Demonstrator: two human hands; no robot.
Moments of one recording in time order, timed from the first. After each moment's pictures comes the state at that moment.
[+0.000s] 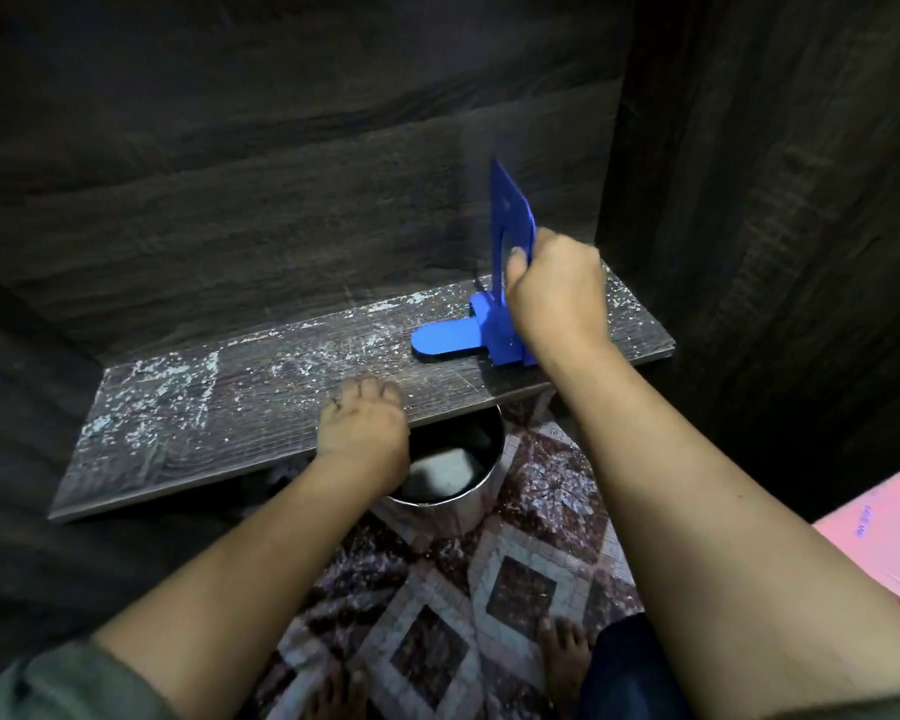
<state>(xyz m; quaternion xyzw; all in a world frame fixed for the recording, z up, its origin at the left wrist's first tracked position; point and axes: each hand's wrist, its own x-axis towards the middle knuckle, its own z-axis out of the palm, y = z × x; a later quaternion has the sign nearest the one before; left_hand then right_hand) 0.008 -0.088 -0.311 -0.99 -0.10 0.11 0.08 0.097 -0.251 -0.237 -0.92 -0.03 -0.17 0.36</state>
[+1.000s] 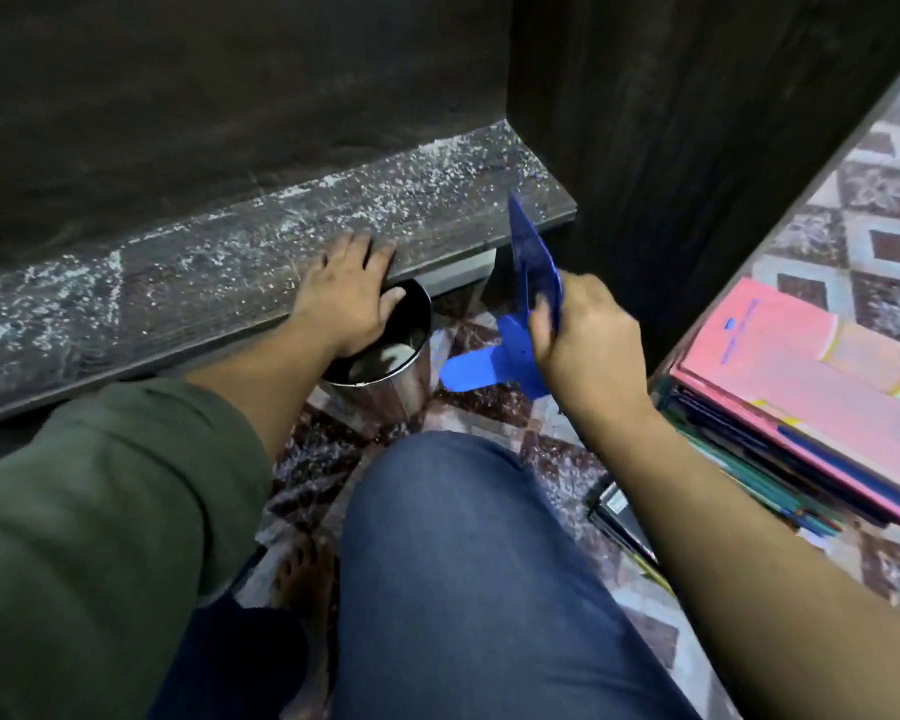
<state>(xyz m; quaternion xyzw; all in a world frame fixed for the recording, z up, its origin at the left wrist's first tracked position) 0.019 -0.119 -0.330 -1.00 0.09 0.02 0.04 -0.052 -0.360 -0.317 -0.93 -0.07 -0.24 0.27</state>
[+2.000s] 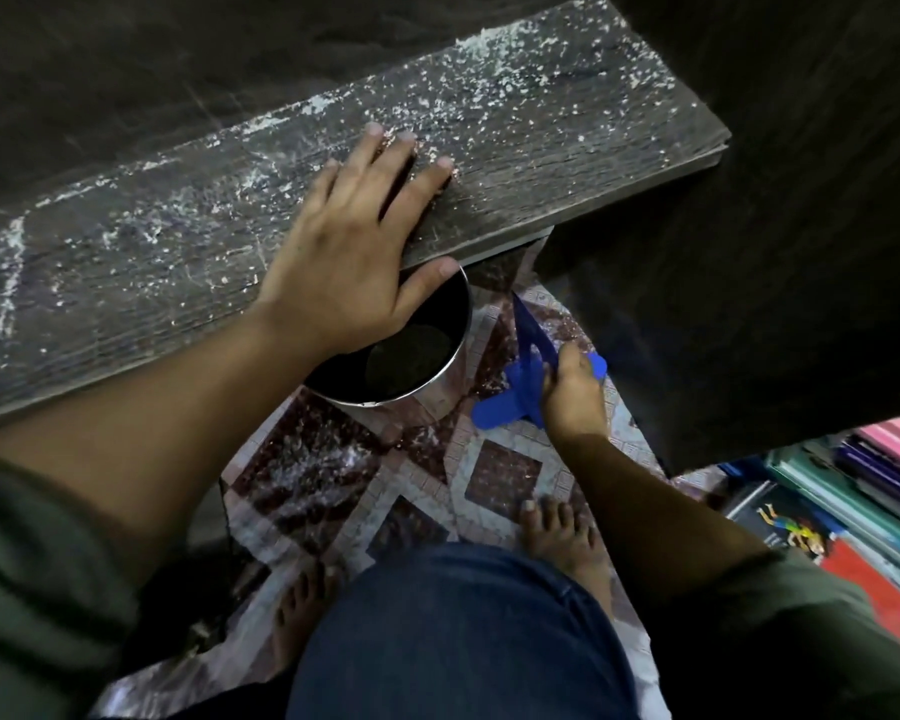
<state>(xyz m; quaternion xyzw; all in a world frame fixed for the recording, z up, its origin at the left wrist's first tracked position) 0.070 -0.105 -0.365 -0.98 0.18 -0.09 0.04 0.042 -0.318 -0.568 -0.91 0.07 0.09 0.39</state>
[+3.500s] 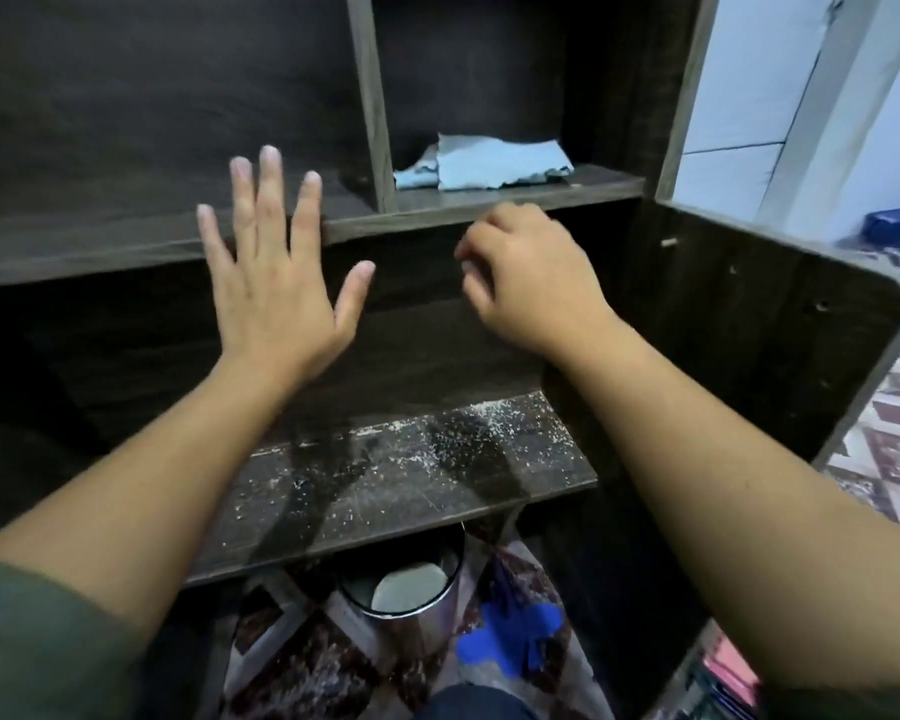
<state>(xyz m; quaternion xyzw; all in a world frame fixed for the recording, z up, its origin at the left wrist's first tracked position) 0.025 -0.096 -0.063 -0.90 -0.07 -0.42 0.08 0.091 -0.309 -0.058 -0.84 -0.34 -0.39 0.15</state>
